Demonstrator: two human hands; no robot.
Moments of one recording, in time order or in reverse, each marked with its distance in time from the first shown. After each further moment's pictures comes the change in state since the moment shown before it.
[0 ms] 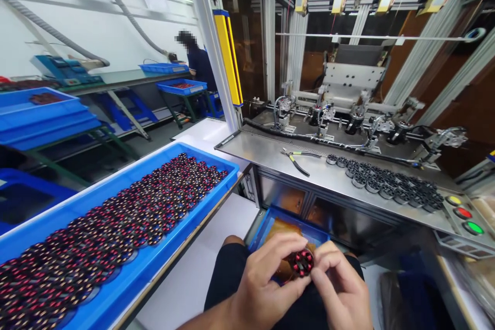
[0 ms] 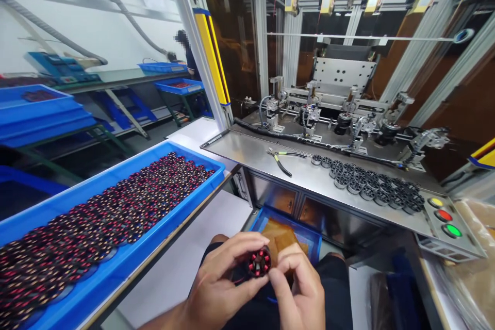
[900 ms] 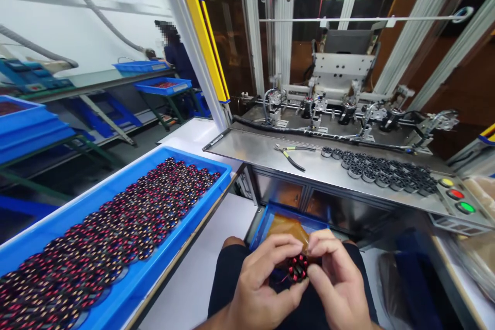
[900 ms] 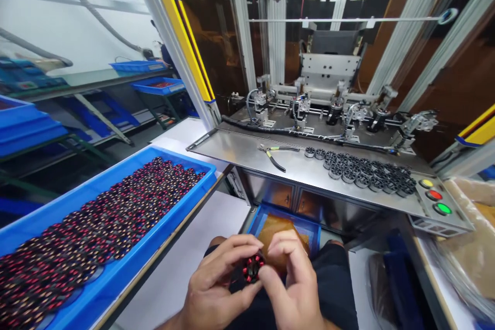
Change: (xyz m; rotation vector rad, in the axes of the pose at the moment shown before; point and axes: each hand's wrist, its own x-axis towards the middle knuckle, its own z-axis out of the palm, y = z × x) left_hand -0.008 -0.011 -0.003 -0.089 -0.040 -0.064; right_hand 0.009 -0.005 0.015 0.148 0.065 0.064
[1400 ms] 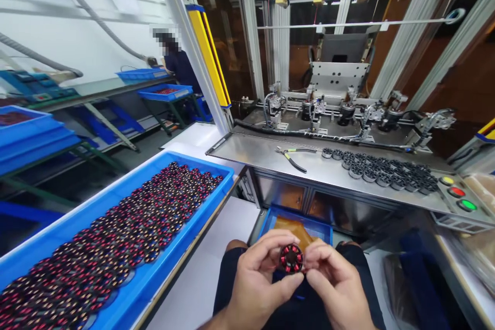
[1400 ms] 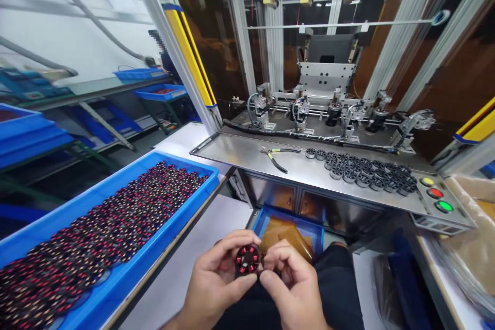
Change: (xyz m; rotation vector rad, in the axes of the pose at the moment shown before) left_hand -0.002 -0.005 -0.006 -0.407 0.066 -0.290; right_hand -0.007 0.008 -0.001 0.138 -0.082 0.078
